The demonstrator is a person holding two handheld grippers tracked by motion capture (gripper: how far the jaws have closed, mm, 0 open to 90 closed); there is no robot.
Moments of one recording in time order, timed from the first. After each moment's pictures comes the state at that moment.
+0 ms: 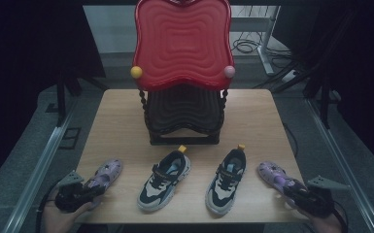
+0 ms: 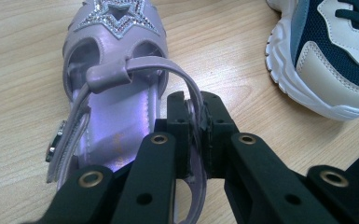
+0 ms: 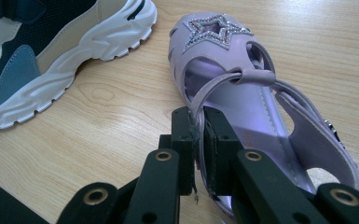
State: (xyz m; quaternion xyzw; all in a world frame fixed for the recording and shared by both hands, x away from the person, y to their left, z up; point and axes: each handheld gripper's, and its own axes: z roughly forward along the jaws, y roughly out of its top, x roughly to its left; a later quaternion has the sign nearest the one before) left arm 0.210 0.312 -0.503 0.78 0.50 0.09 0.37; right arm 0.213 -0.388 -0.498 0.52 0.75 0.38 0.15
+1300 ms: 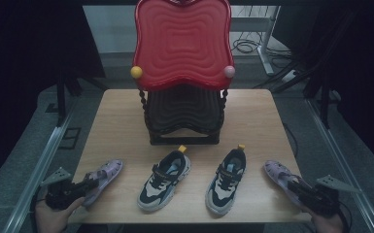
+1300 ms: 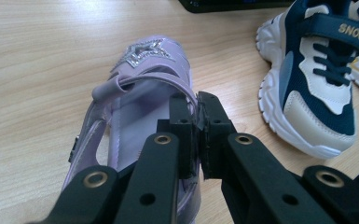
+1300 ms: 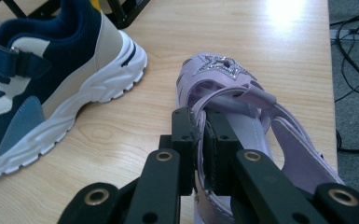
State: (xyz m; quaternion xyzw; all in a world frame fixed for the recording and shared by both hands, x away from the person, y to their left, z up) left arm 0.208 0.328 -0.487 0.73 0.51 0.11 0.44; right arm 0.209 -0.393 -0.487 0.54 0.70 0.43 0.18
